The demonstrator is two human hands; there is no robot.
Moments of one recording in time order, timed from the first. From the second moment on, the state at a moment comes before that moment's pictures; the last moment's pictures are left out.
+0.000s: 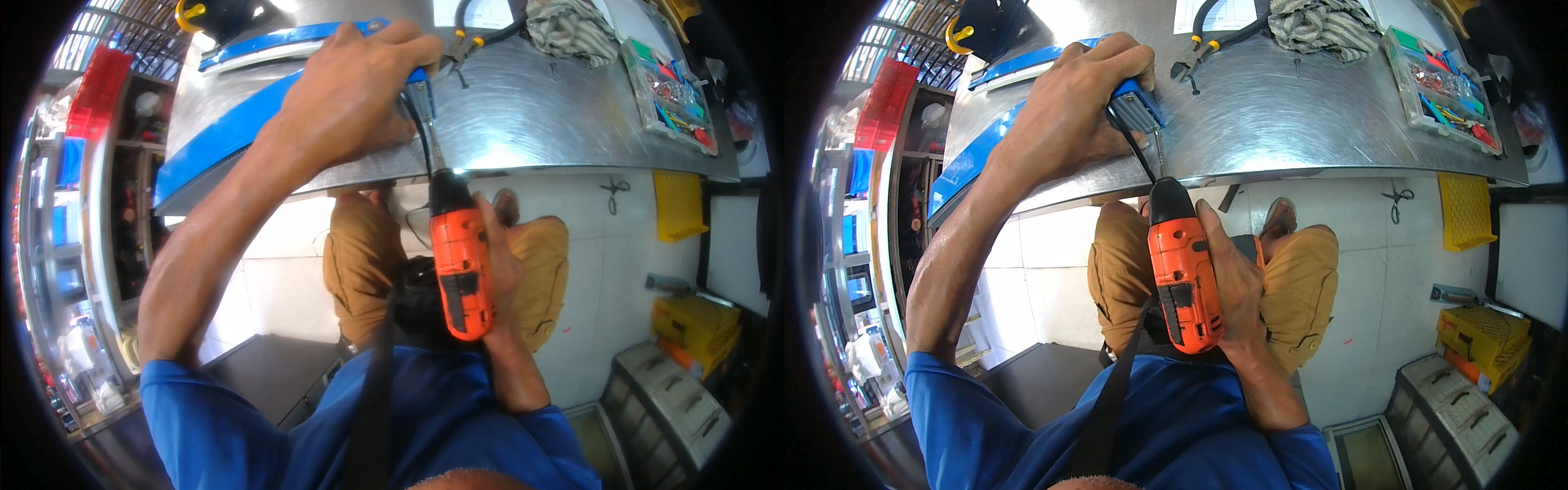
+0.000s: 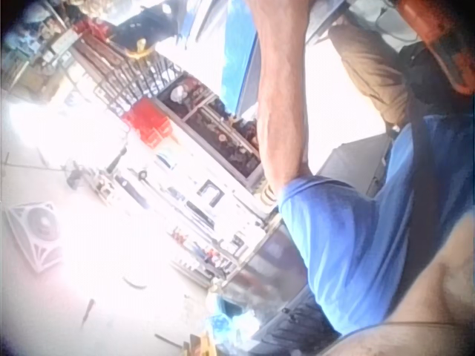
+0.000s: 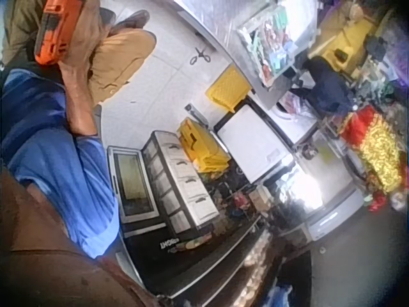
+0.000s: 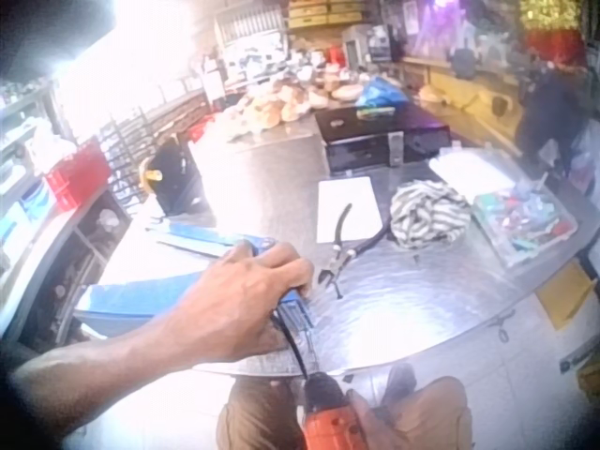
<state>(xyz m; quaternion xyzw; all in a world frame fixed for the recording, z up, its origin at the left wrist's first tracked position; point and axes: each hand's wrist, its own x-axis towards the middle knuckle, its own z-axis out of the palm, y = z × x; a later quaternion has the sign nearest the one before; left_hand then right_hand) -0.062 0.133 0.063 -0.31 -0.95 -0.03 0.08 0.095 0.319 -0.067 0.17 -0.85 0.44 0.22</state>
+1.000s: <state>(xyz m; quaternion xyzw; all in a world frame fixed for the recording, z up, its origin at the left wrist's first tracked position) -0.068 0.136 0.062 -0.30 -0.95 -0.02 0.08 0.087 0.334 -0.036 0.19 -0.85 0.45 0.20</state>
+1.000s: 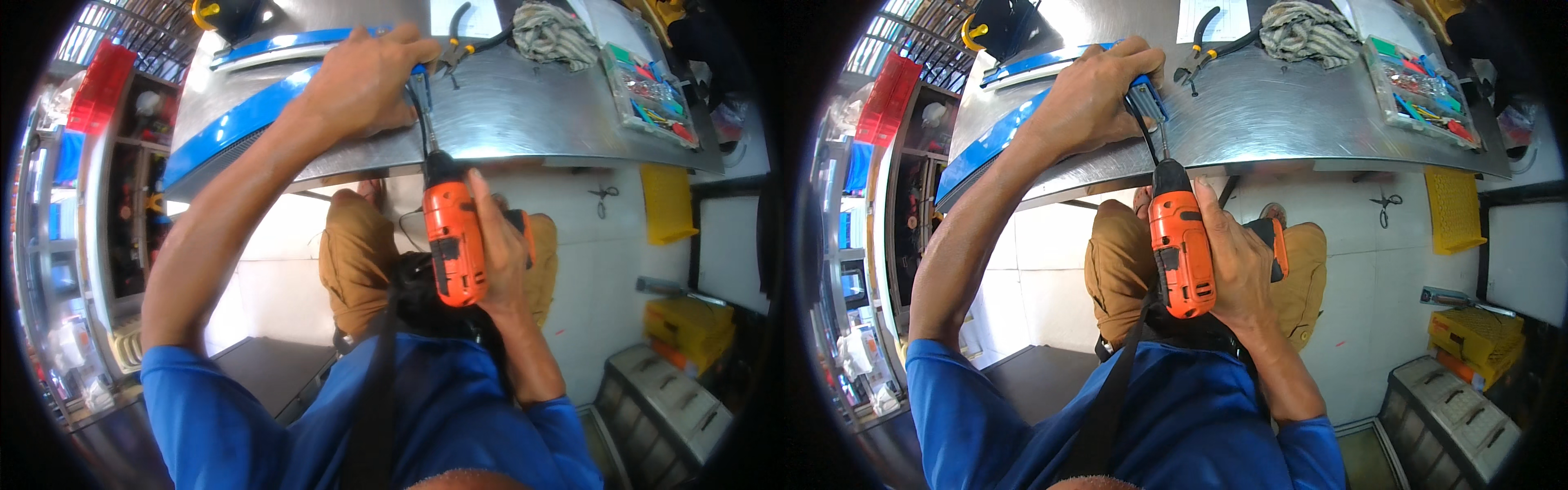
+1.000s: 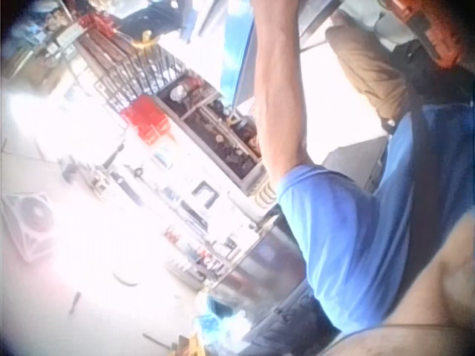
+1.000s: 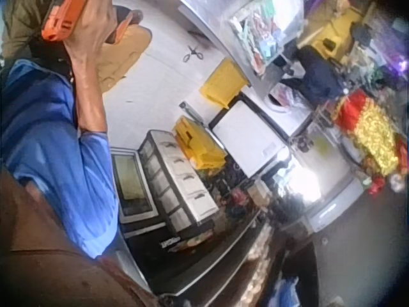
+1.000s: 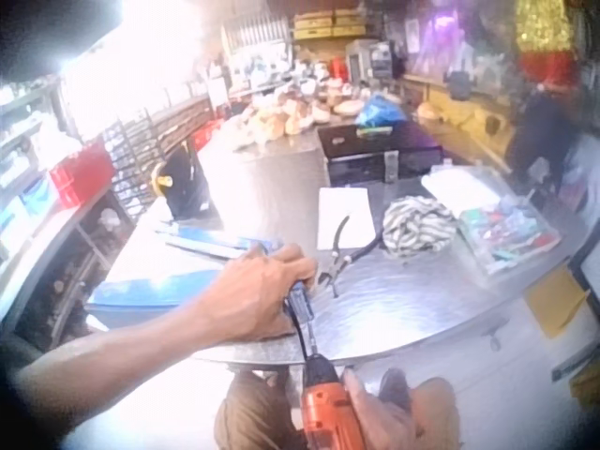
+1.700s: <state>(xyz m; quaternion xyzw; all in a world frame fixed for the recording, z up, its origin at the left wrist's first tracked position) -0.070 0.115 0.065 -0.33 -0.92 -0.20 0.07 0.032 0.394 0.051 0.27 -0.90 0.26 0.23</state>
